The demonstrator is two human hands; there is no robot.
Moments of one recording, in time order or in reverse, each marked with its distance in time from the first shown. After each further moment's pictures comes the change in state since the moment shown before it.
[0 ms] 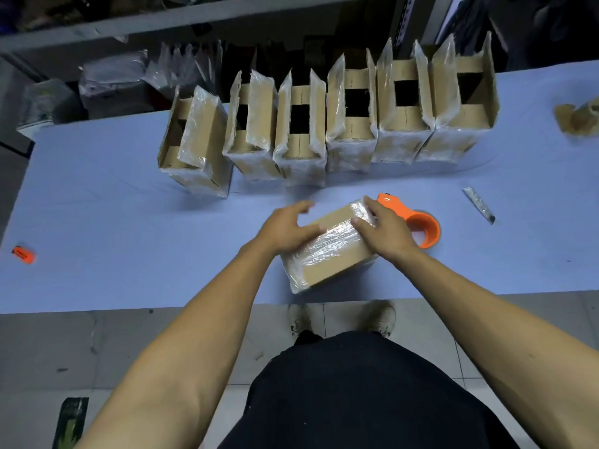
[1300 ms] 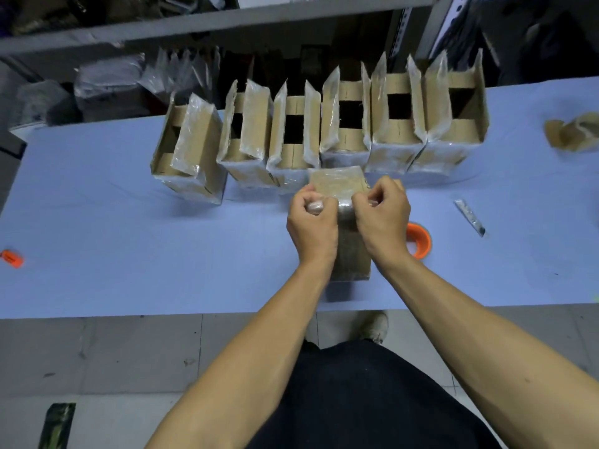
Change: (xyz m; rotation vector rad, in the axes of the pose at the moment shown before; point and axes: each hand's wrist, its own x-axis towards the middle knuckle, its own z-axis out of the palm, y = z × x) left_hand -0.009 0.096 0.049 -1.007 0.739 -0.116; right_hand -0.004 -0.059 -0.018 0.329 0.511 -0.125
